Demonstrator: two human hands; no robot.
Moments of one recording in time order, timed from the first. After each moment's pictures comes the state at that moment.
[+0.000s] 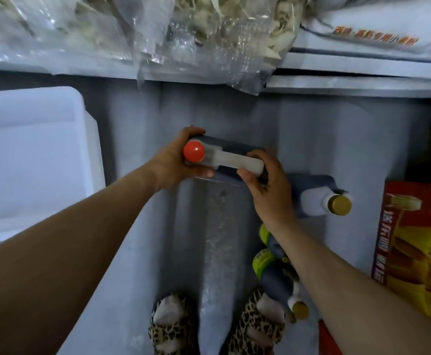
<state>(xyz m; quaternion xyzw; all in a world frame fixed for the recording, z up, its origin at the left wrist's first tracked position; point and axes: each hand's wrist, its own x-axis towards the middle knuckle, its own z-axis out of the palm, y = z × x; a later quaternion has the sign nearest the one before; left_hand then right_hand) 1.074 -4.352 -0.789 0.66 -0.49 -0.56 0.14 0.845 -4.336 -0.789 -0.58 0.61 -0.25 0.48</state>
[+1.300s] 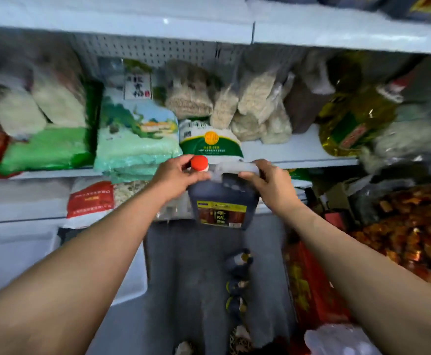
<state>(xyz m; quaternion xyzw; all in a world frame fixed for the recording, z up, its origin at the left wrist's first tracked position) 1.082 -4.374 -0.155 0.63 -0.58 -0.42 0.31 0.835 -4.373 -0.140 -0.71 0.62 -0.24 0.21</state>
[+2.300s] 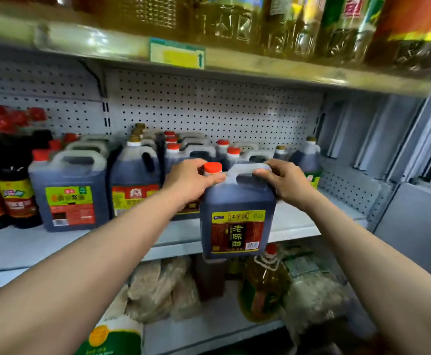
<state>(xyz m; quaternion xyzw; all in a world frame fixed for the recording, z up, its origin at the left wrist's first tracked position) 0.735 -4.628 0.219 0.54 -0.69 -0.21 0.42 0.485 -4.619 0.230 -0.74 0.55 -0.39 0.07</state>
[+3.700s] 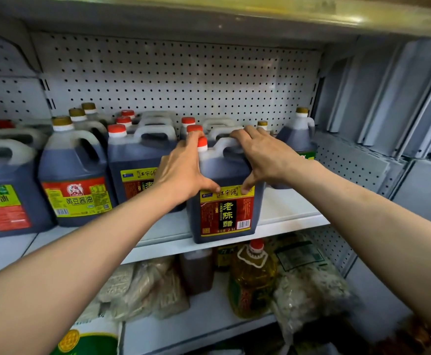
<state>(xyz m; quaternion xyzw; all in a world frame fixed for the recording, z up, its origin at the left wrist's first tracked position) 0.629 -4.676 0.203 0.60 -0.74 -0.01 0.31 0.425 -4.697 0.234 -0.84 0.50 -0.10 -0.17</state>
